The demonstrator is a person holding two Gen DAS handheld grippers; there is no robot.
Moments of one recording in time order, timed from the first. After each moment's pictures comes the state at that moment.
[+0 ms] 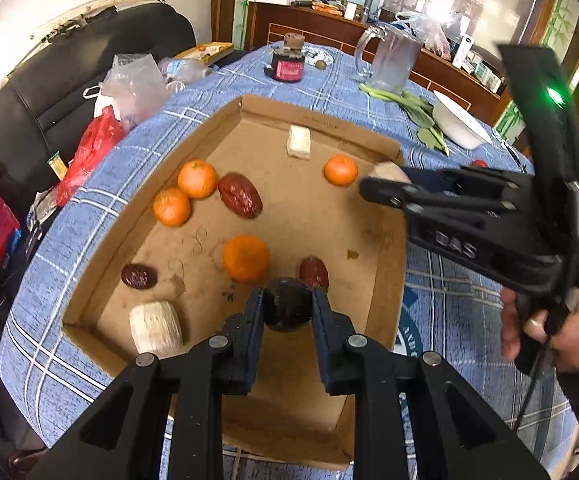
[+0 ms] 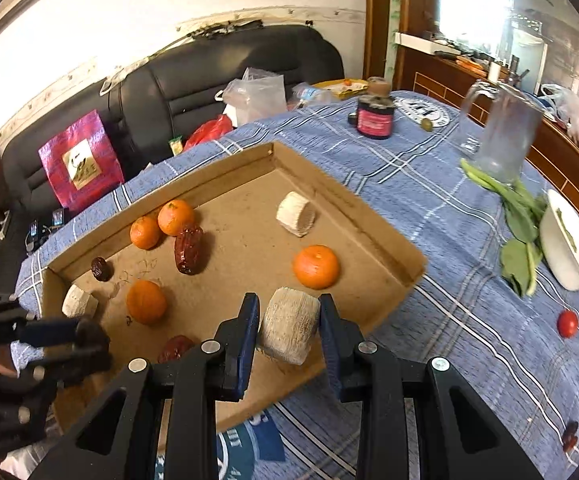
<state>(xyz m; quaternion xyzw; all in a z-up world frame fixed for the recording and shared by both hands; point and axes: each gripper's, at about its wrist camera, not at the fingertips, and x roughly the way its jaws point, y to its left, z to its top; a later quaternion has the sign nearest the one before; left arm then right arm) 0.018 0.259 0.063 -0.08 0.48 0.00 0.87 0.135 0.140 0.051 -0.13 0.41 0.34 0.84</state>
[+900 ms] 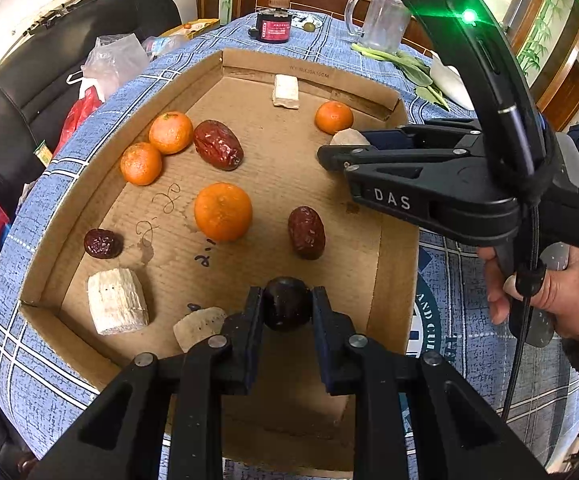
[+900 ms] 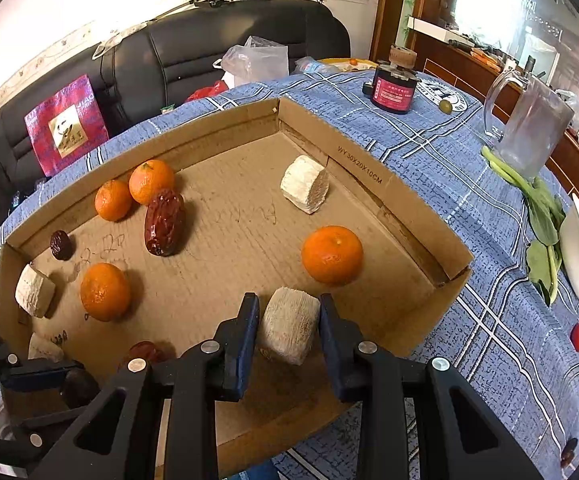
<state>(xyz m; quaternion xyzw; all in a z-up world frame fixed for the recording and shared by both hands) 0.021 0.248 0.029 -0.07 0.52 -0.02 0.85 0.149 0.165 0.013 -0.18 0.43 0.32 0.82</state>
